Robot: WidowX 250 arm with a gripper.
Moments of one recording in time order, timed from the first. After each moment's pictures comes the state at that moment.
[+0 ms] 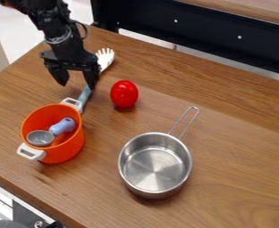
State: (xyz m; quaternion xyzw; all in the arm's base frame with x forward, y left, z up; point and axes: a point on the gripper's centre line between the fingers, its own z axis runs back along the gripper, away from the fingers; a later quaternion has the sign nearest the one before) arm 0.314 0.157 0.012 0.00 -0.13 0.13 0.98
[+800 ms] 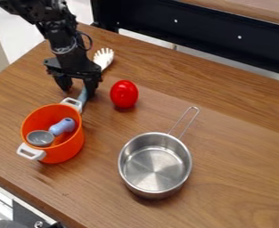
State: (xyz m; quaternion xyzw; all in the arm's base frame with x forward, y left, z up) arm 0.314 0.157 -0.004 0.02 -0.12 0.13 0.98
